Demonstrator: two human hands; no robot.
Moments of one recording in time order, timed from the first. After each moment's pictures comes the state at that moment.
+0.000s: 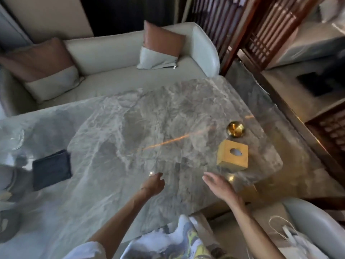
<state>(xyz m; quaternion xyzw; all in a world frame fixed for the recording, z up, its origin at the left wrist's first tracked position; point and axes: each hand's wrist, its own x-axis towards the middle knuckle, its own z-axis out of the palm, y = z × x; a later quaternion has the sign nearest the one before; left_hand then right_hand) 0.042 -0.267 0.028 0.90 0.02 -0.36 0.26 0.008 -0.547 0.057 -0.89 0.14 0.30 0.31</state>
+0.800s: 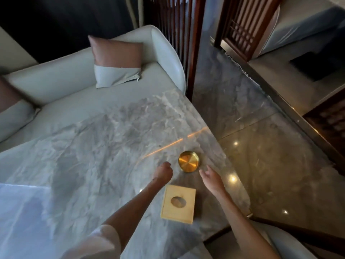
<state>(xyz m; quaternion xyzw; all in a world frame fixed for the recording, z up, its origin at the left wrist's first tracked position) 0.271 -0.636 0.004 0.90 0.08 -0.31 0.30 0.206 -0.834 -0.016 -0.83 0.29 0.21 0.43</state>
